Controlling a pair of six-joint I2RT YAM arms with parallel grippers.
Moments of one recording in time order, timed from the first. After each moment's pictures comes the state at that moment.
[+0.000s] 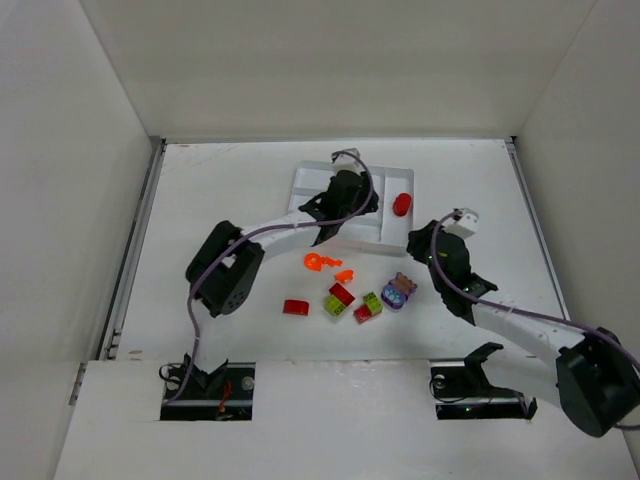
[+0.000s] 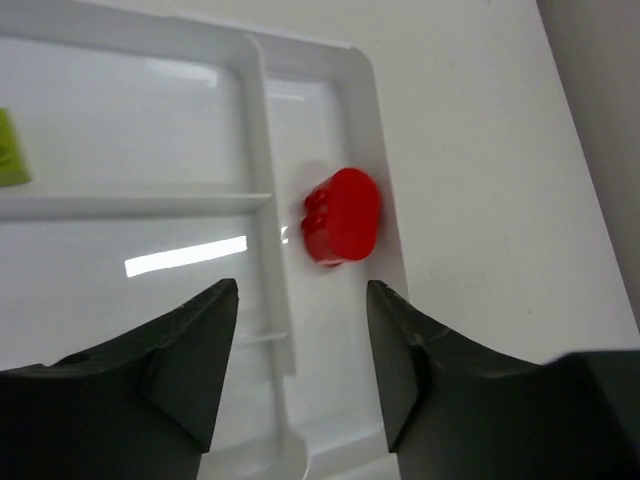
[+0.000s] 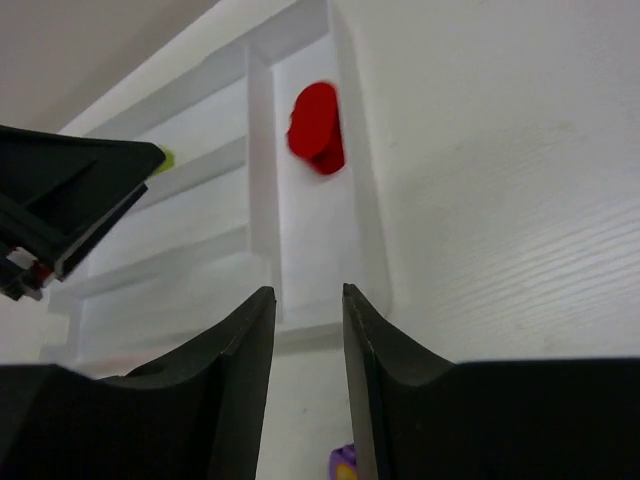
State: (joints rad) left arm -0.78 2.07 1.50 0.16 -0.22 -0.63; right arm 0.47 1.02 0.40 0.30 0.50 0.72
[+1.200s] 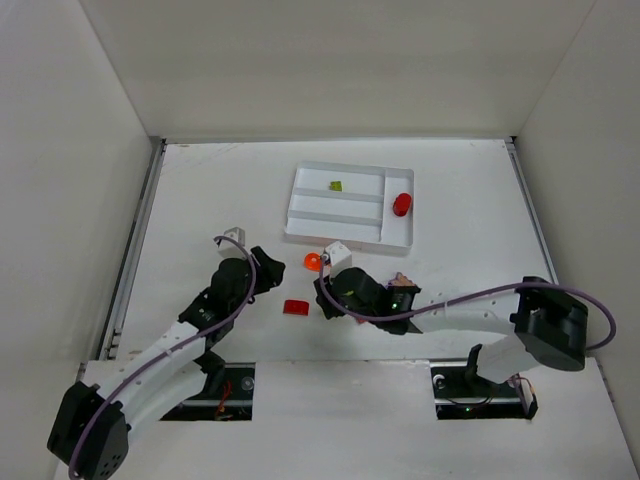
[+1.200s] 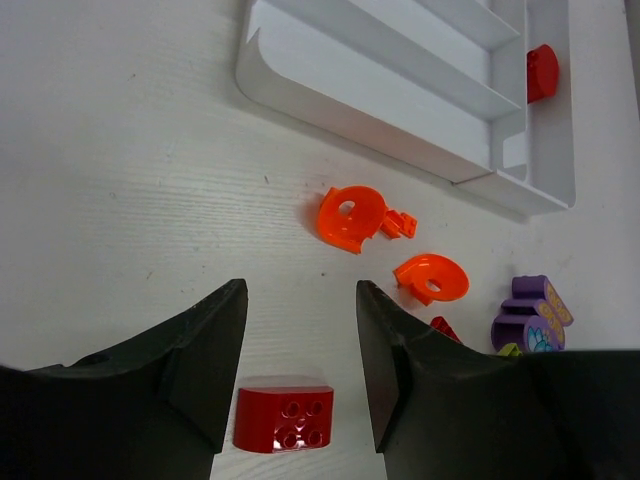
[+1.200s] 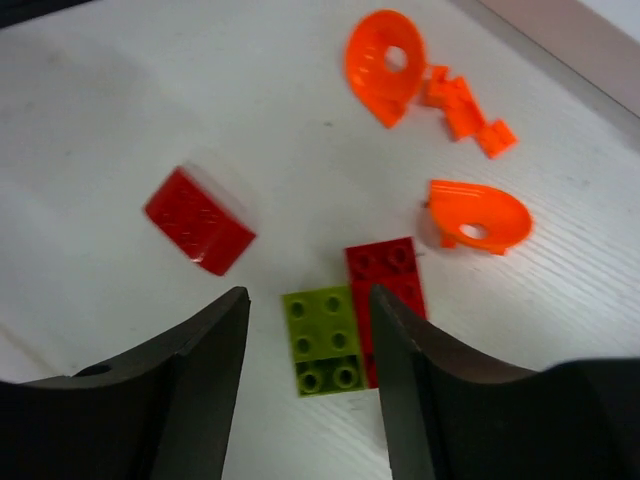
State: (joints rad) left arm -0.56 0.78 0.30 0.05 -0.20 -0.73; right arm 1.14 1.44 0.74 0.06 0.36 0.43
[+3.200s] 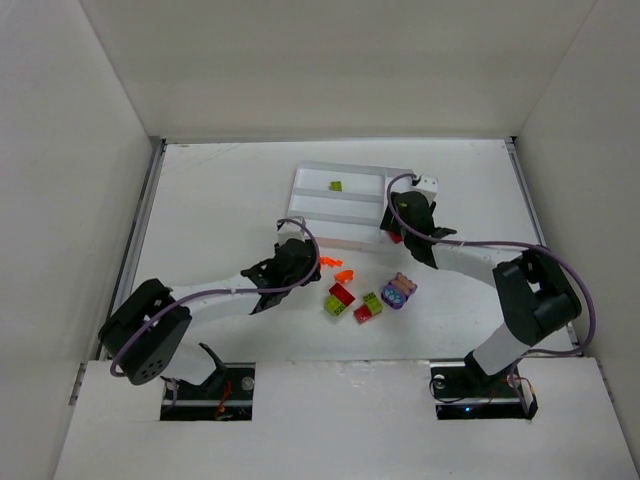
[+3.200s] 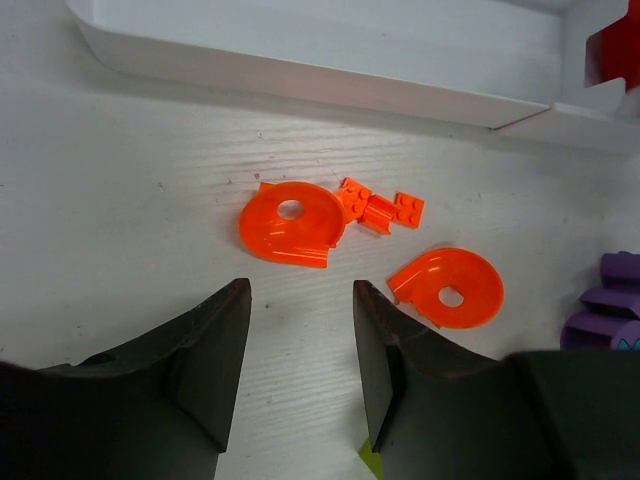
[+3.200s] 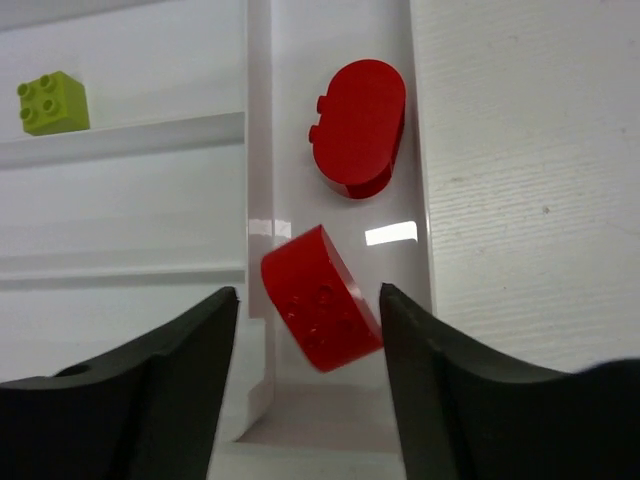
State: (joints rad) left arm -0.80 1.36 0.57 0.13 -0.34 -0.67; right arm 0.48 1.61 0.86 0.16 0.46 0.51
